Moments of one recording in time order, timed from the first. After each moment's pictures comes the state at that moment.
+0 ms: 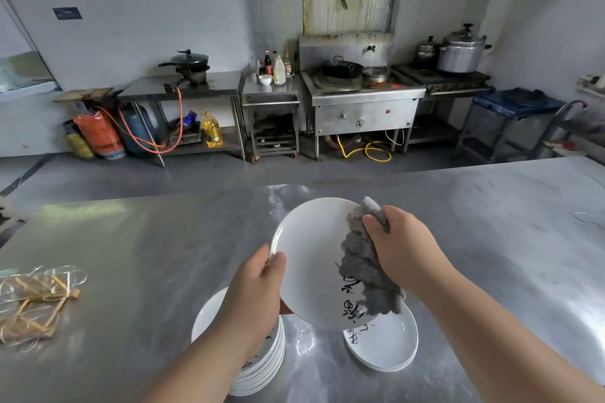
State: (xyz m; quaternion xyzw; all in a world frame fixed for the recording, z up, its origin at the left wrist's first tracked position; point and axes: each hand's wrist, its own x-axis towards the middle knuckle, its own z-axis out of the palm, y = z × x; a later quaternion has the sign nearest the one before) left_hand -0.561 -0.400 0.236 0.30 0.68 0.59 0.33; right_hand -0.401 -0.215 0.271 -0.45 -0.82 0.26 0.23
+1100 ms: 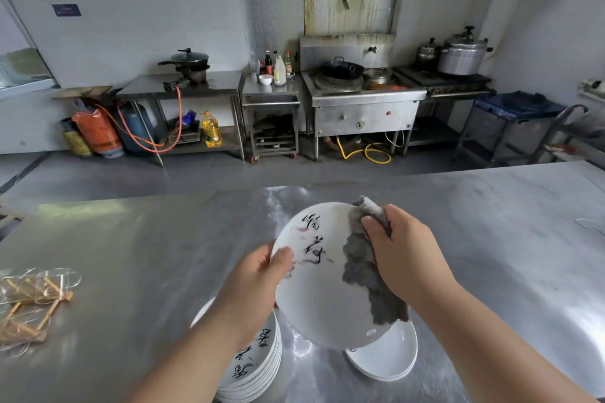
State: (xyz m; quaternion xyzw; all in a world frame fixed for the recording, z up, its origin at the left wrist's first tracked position) left_hand -0.569 -0.388 0.251 0.32 0.68 0.56 0.35; right_hand -0.401 -0.220 0.278 -0.43 -0.81 0.28 0.28
